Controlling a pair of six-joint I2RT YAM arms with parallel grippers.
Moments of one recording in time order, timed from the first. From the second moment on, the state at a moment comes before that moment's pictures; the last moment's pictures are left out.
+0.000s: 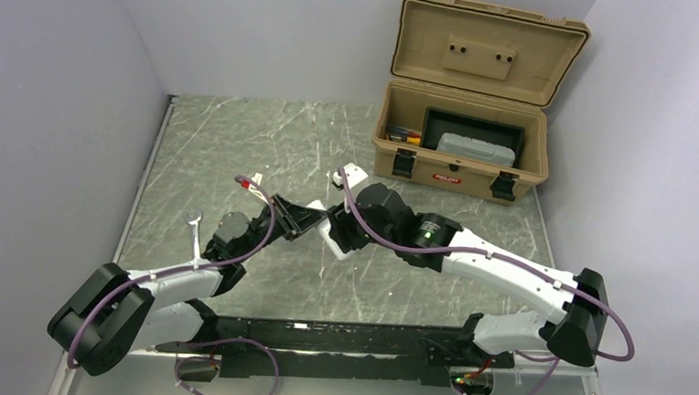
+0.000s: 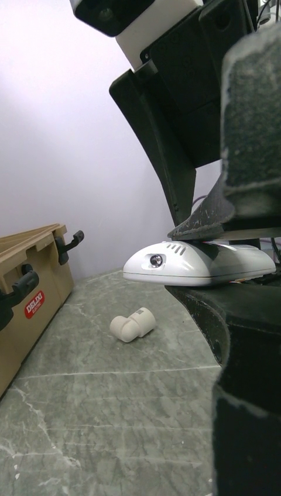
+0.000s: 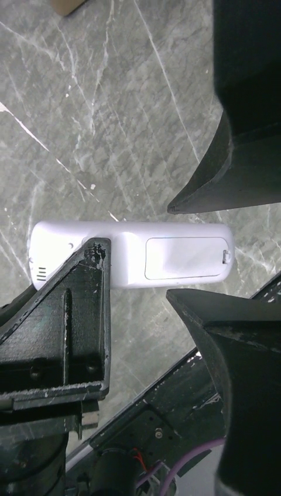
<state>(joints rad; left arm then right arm) -0.59 1.14 0.23 0.97 0.27 -1.22 1.04 1.28 1.08 -0.42 0.12 0.24</state>
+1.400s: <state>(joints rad) -0.50 1.04 0.23 0.90 0.48 -1.39 0.76 0.91 0.64 0.01 -0.51 0.68</state>
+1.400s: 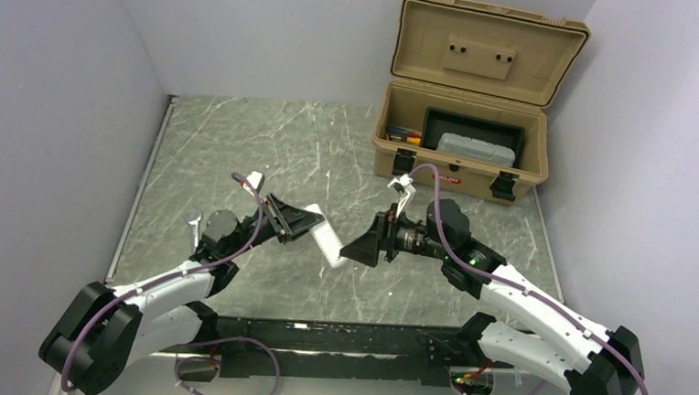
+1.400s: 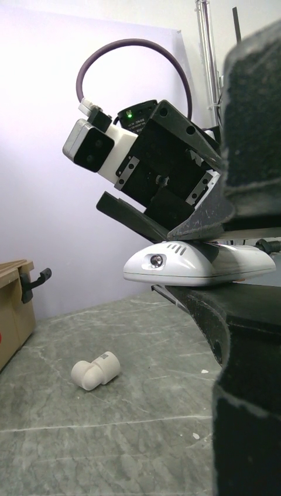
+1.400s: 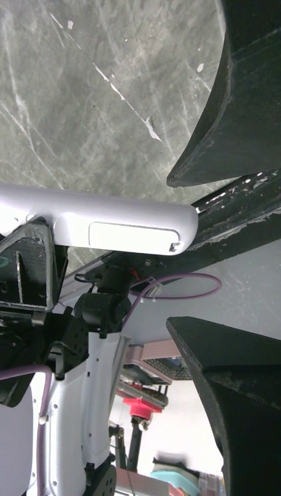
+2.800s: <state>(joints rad) -0.50 1.02 0.23 0.96 0.48 -1.41 0.76 1.08 0.63 0.22 -0.58 0.77</state>
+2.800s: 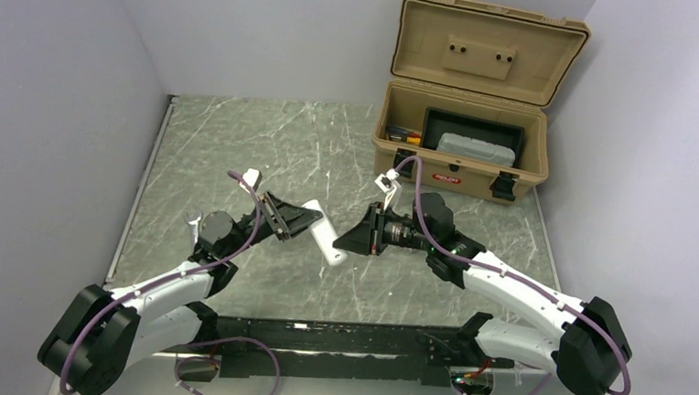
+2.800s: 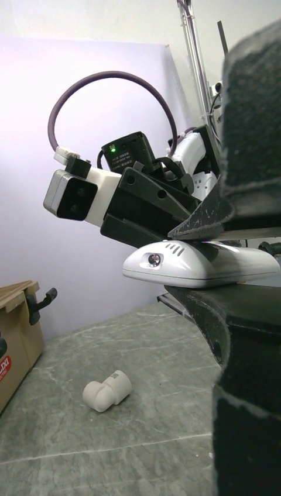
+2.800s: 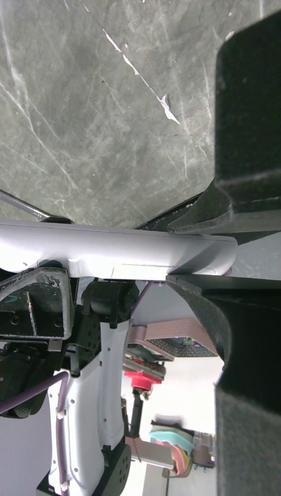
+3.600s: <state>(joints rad) -0.50 1.03 0.23 0.98 0.48 -1.43 0.76 1.09 0.63 0.22 -0.56 0.75</state>
